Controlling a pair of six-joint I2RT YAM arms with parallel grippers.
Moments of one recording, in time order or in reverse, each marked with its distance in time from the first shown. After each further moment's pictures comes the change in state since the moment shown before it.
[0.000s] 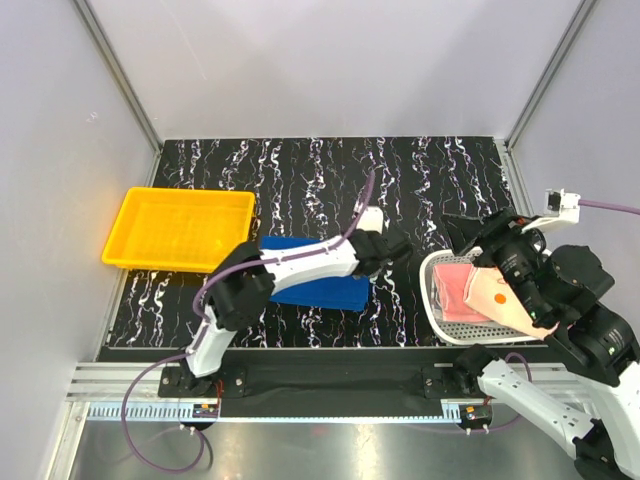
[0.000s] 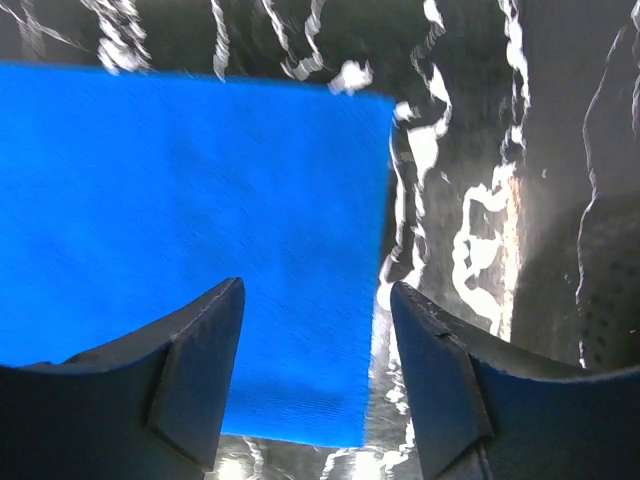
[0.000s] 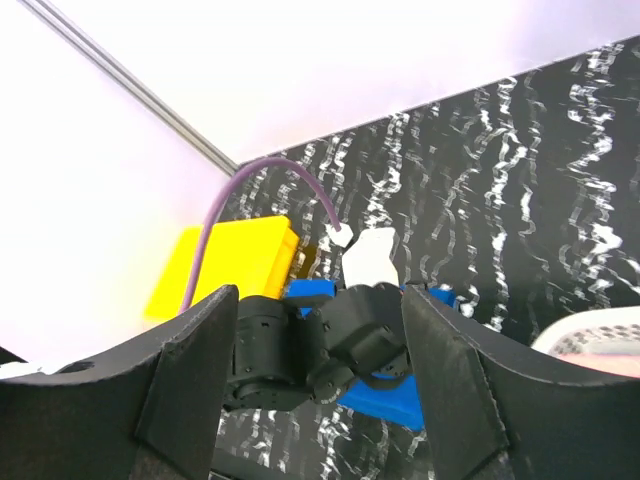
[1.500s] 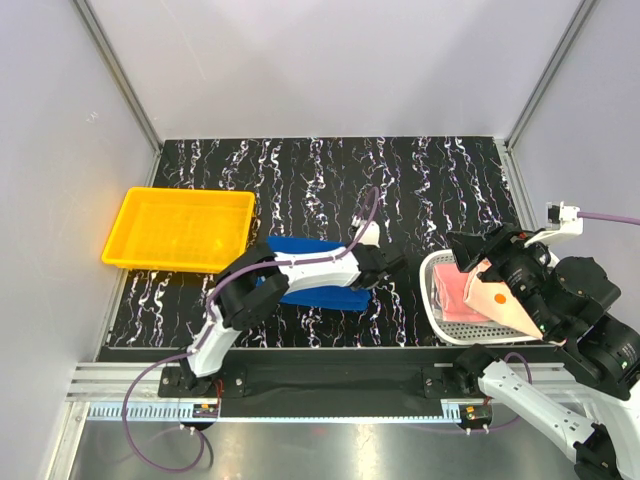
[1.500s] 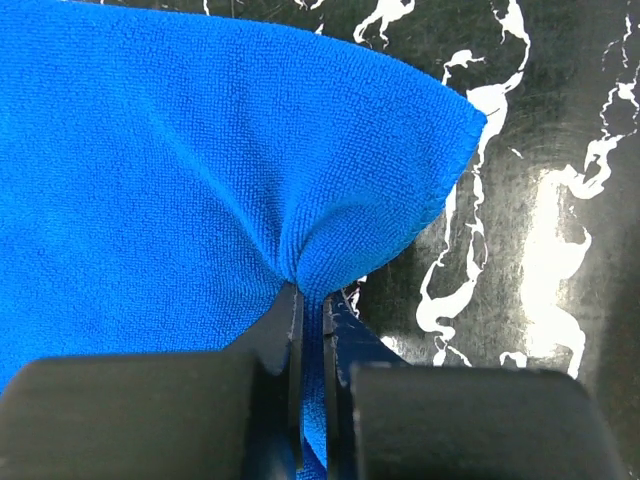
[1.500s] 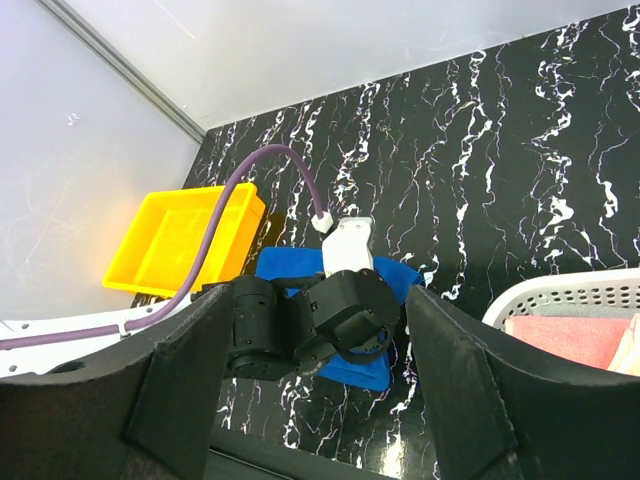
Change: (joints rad) left arm -0.028 0.075 -0.095 0.083 -0.014 -0.033; right arm 0.000 -0.057 0.008 -0.134 -0.006 -0.060
